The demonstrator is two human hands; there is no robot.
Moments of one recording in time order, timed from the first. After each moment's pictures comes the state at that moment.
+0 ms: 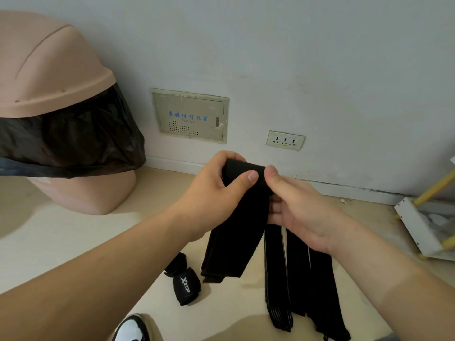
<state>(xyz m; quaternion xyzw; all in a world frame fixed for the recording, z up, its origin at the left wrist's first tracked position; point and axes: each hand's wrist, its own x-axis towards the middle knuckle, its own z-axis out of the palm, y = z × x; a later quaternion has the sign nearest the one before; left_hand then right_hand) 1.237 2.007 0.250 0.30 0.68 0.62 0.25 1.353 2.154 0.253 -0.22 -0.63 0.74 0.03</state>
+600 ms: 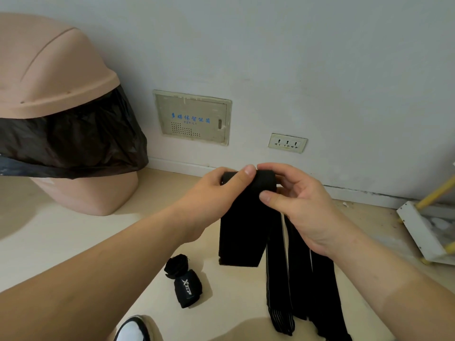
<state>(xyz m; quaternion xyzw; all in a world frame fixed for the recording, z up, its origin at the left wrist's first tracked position) 1.229 2.001 0.253 0.24 0.70 0.58 0.35 1.352 2.153 0.242 -0.17 -0.69 0.68 0.18</state>
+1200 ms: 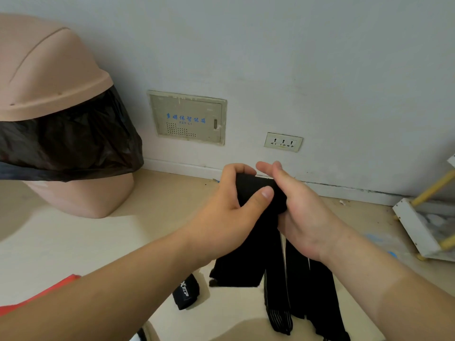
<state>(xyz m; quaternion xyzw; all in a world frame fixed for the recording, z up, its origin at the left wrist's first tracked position) 1.270 2.002 0.256 0.32 0.66 0.61 0.31 1.351 2.142 0.256 -0.24 -0.57 0.78 0.10</state>
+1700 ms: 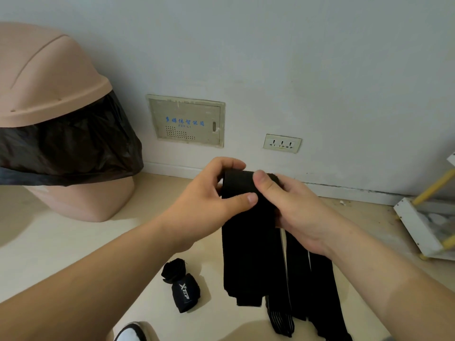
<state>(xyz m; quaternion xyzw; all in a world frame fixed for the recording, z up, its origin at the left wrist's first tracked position) 1.242 1.994 0.260 0.32 0.66 0.61 0.30 1.353 2.151 0.256 -0.21 -0.69 0.69 0.08</state>
